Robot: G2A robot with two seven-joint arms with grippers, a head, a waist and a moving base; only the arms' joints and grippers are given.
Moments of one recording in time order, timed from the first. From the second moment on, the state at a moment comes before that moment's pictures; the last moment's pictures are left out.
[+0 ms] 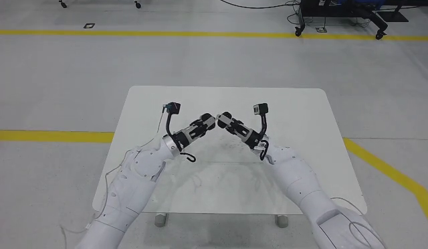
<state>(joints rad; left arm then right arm) 1.13 -1.29 -1.10 -1.27 0.19 -0.51 -0.45 -0.93 -1.45 1.04 -0.64 0.34 -1.01 0.69</state>
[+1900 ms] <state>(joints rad) 1.05 -1.26 -1.08 -1.20 0.02 -0.55 -0.87 -1.04 -1.34 1.15 -0.90 0.43 -0.64 1.16</state>
